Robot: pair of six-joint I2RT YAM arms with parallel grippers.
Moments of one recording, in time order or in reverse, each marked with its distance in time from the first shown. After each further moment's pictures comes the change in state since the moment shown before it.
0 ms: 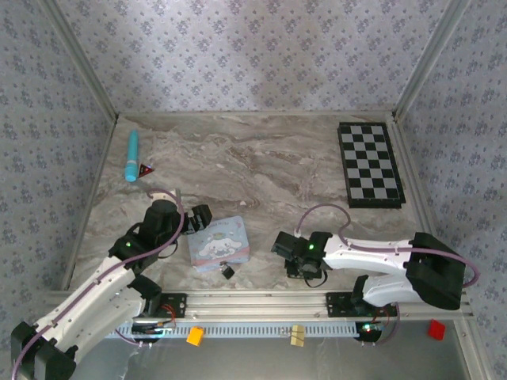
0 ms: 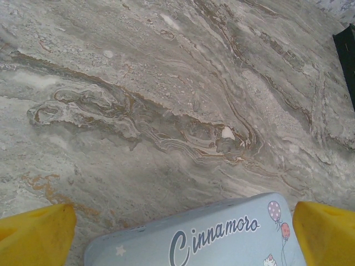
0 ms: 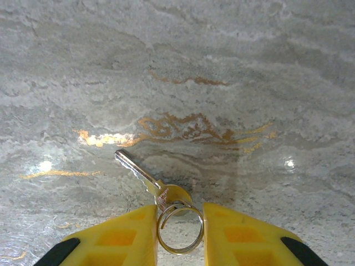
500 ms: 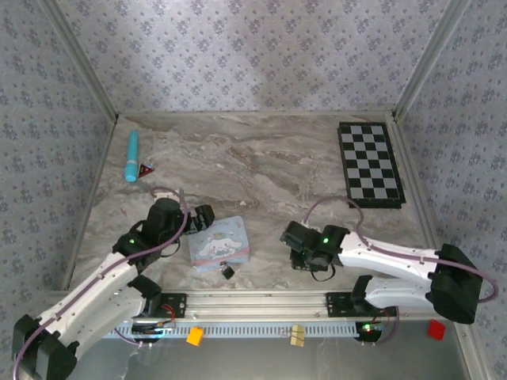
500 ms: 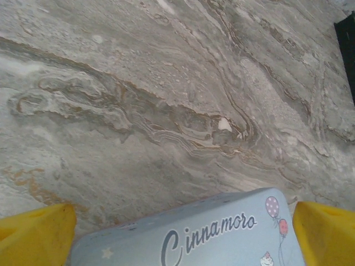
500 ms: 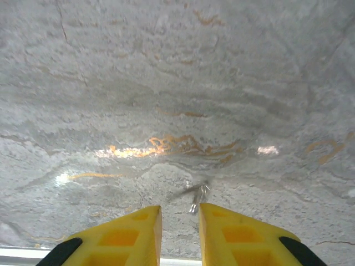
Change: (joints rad) left arm -0.002 0.060 0.000 0.032 0.048 -0.020; right arm -0.099 -0.155 0.042 -0.098 0.027 -0.075
